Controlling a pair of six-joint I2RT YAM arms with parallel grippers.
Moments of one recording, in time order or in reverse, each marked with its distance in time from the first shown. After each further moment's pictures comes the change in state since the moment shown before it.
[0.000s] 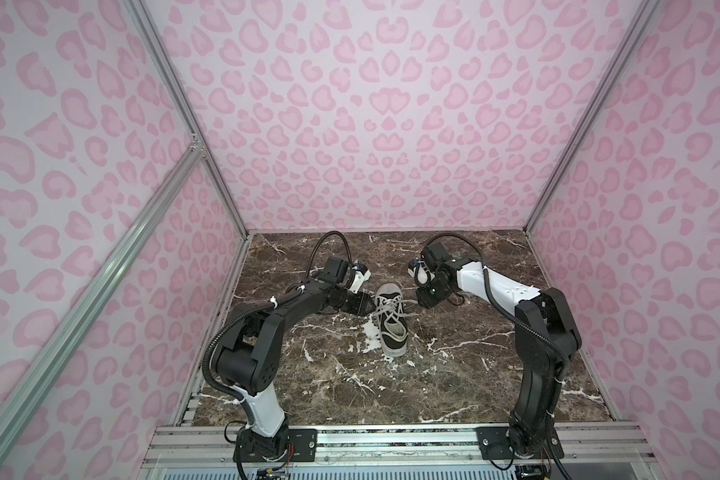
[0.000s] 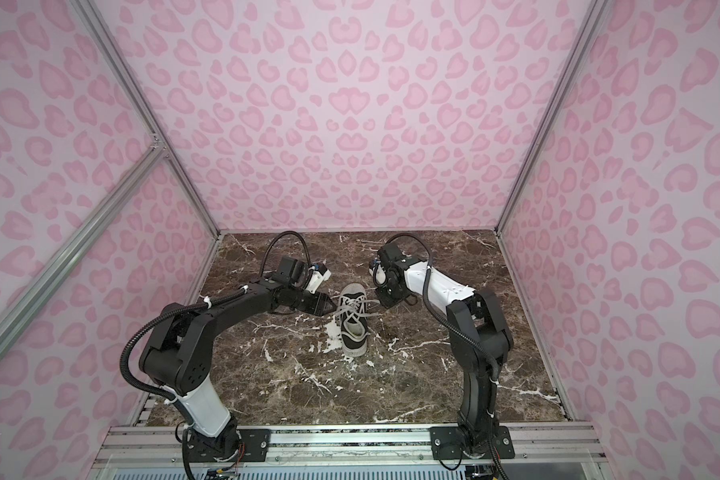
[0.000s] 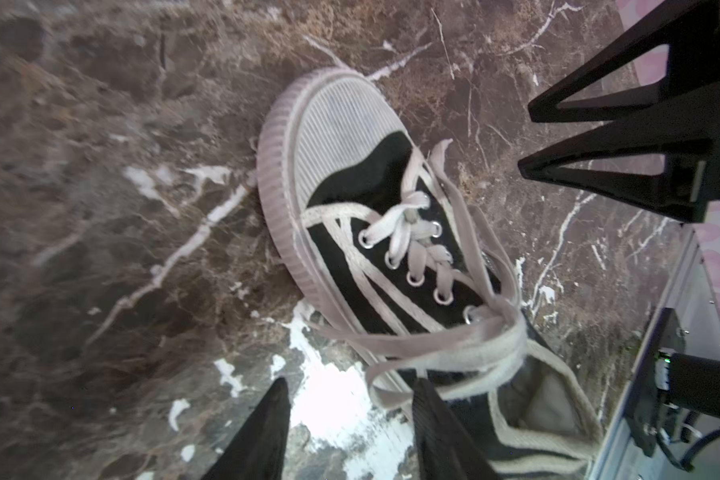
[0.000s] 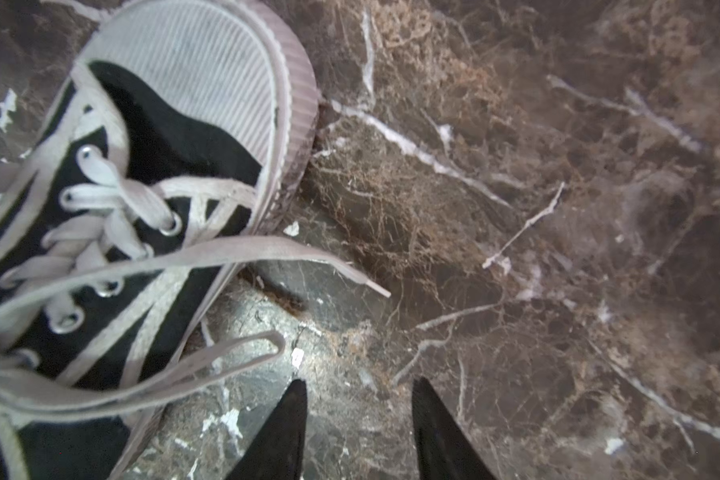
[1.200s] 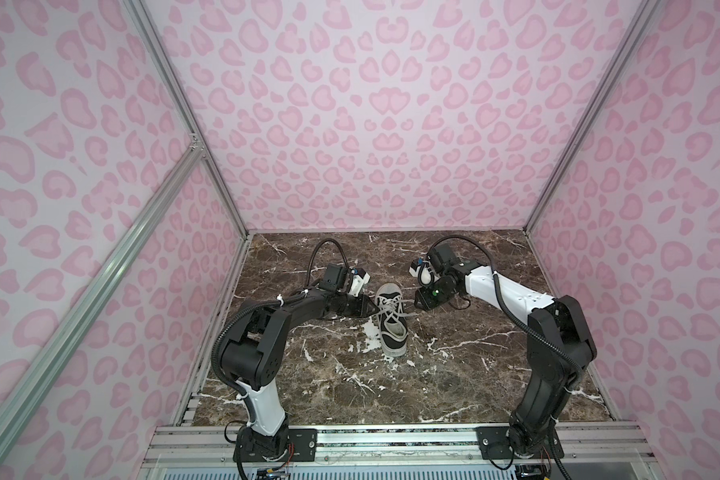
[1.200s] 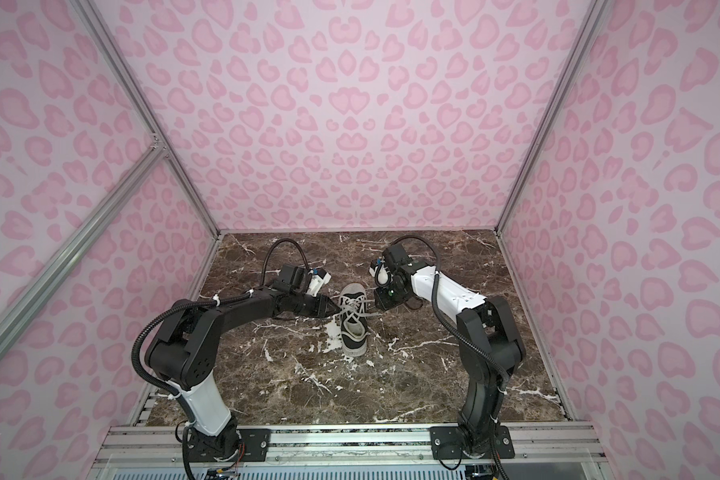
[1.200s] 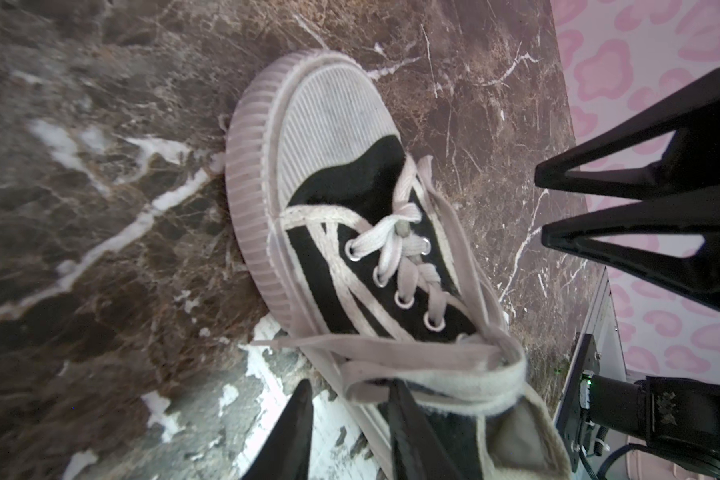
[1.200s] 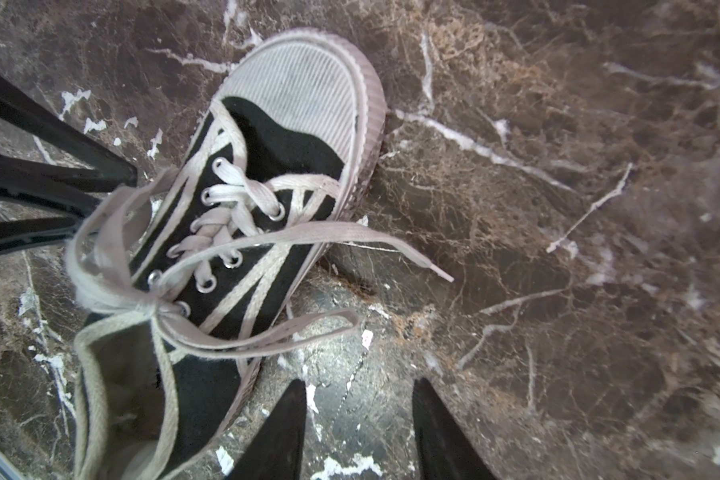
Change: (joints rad) left arm 0.002 0.037 -0.074 0.193 0.084 -0.192; right arm -0.002 -0.079 -0.074 0.045 -0.147 0.082
